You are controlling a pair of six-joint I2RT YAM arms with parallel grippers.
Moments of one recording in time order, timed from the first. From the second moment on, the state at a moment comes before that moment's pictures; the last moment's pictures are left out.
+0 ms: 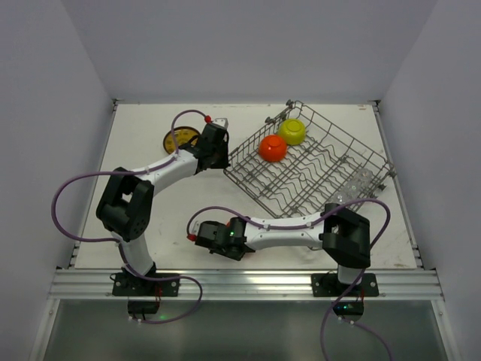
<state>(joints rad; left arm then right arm) -0.52 1.81 1.27 -0.28 -0.08 -0.47 1.38 1.83 1.28 -0.77 0.27 0.09</state>
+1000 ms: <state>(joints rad) -0.52 1.81 1.27 -0.28 -0.08 -0.47 0.73 1.04 0.98 -0.40 0.26 0.46</state>
